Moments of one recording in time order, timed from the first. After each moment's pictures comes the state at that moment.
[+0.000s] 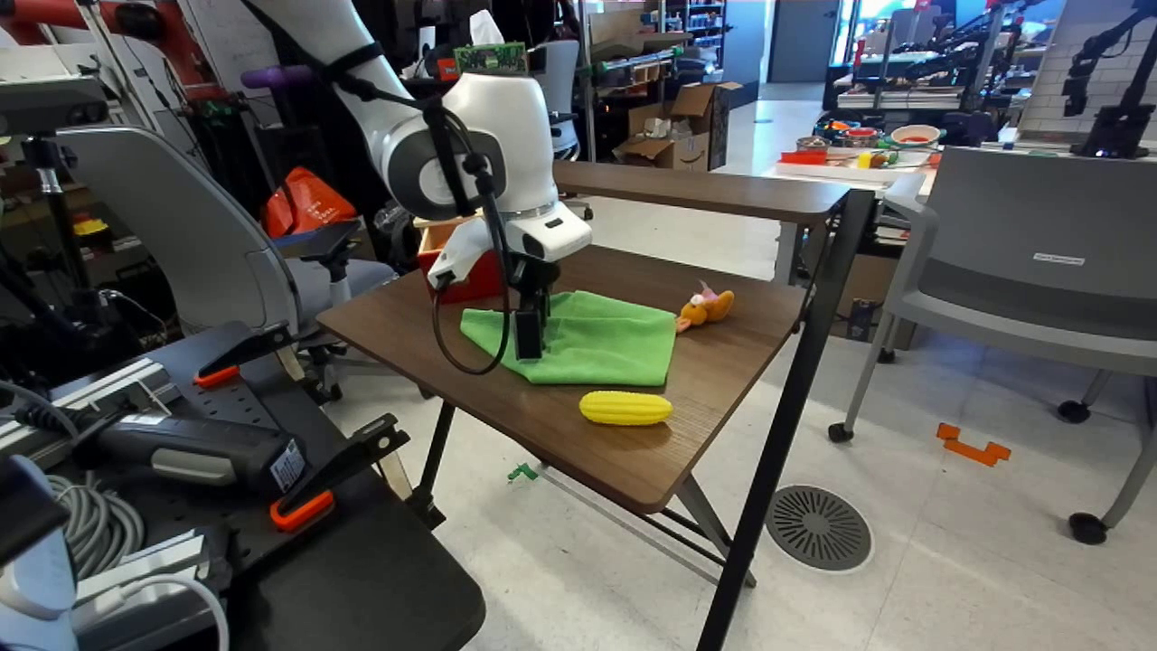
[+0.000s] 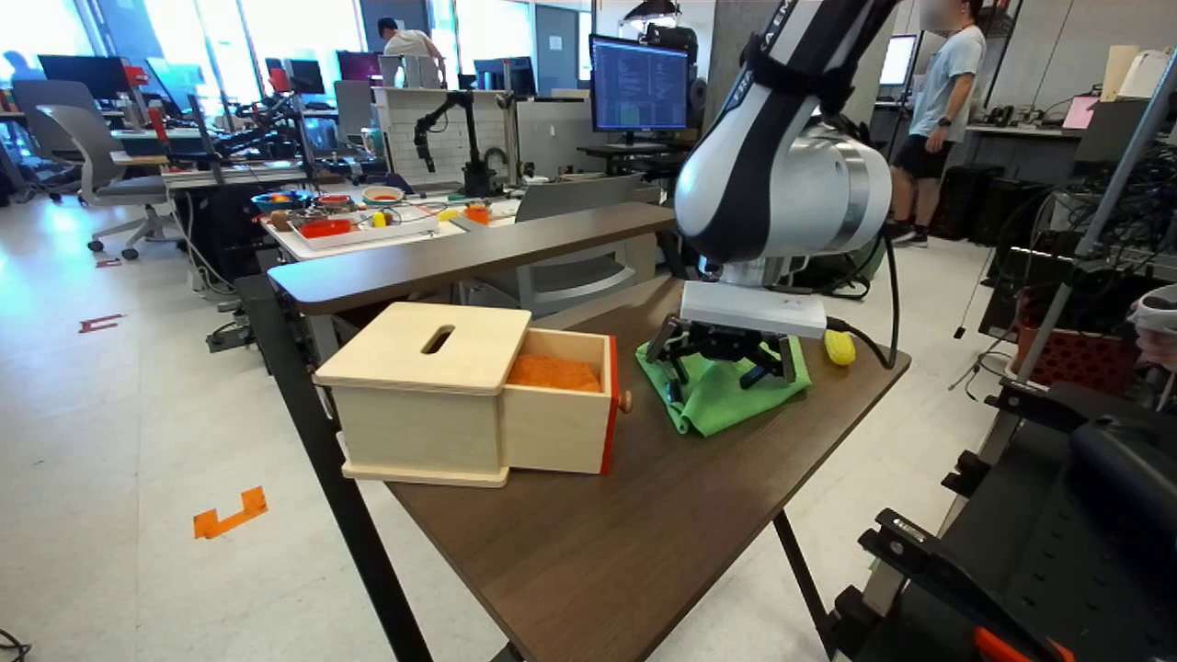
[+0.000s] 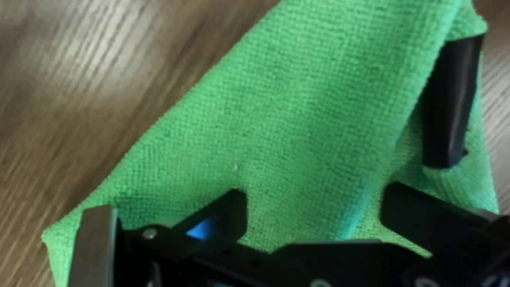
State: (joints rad) arm 0.15 0.89 -0.15 -1.86 0.38 2.76 0.51
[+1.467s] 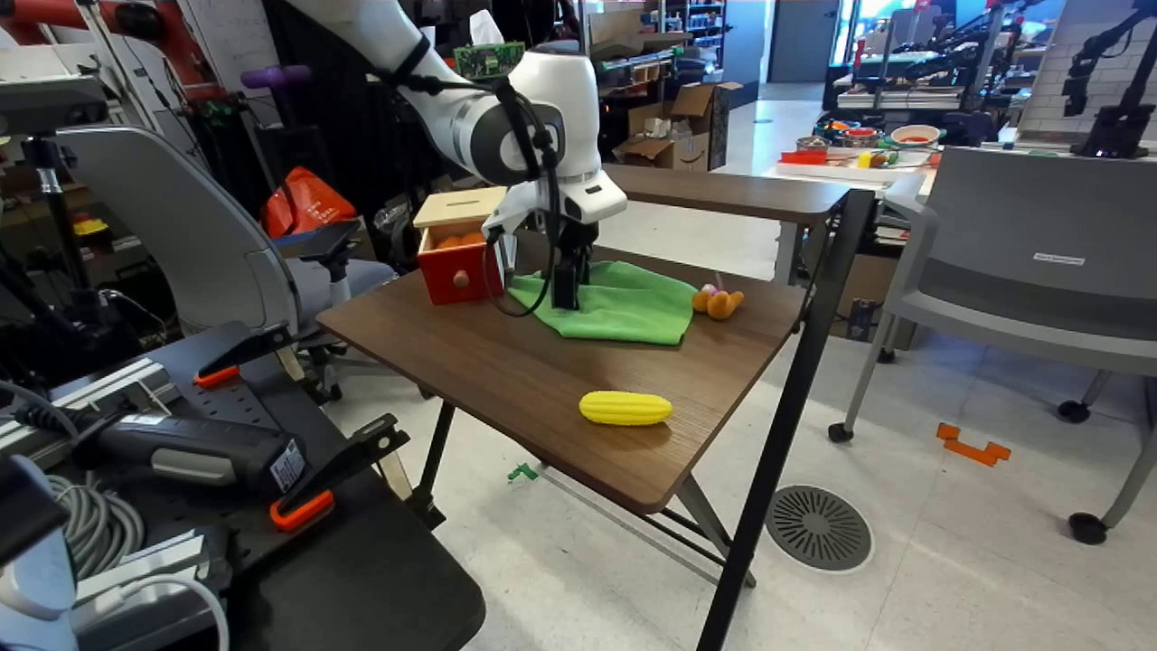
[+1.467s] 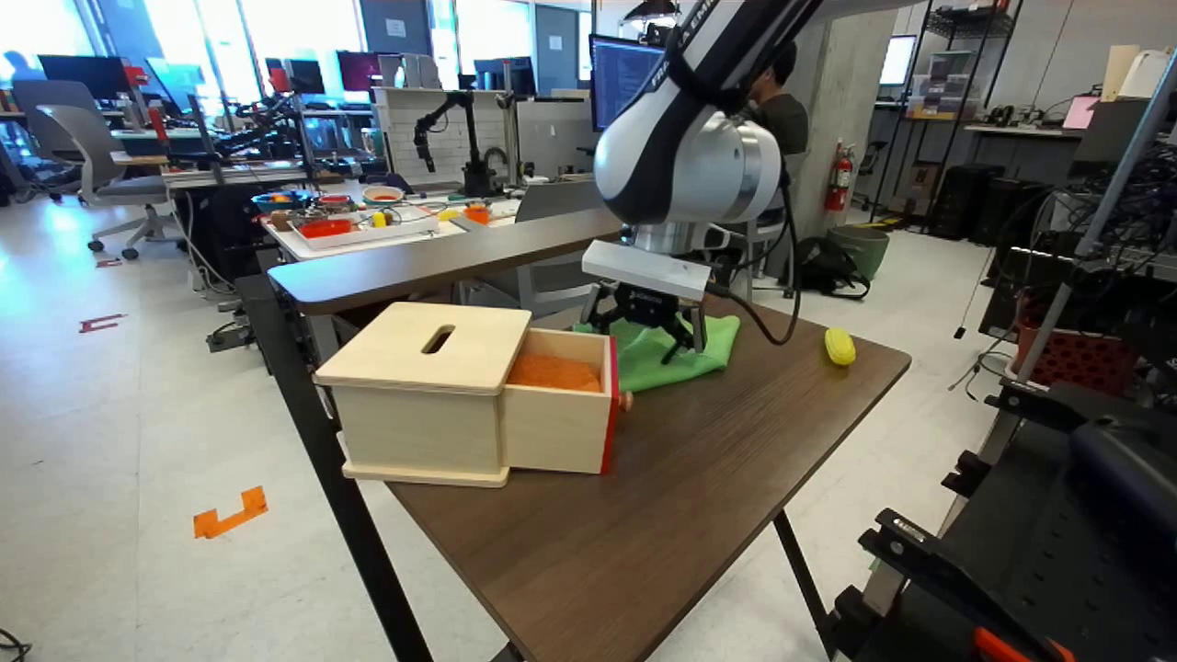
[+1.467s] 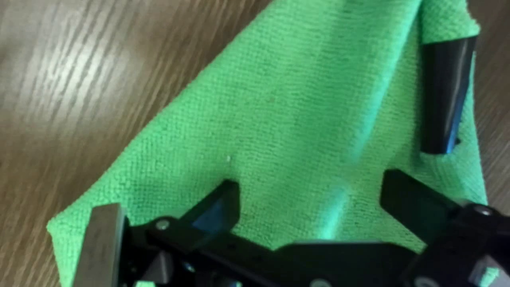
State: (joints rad) arm 0.14 1.07 -0.13 -1.41 0.32 2.54 0.78
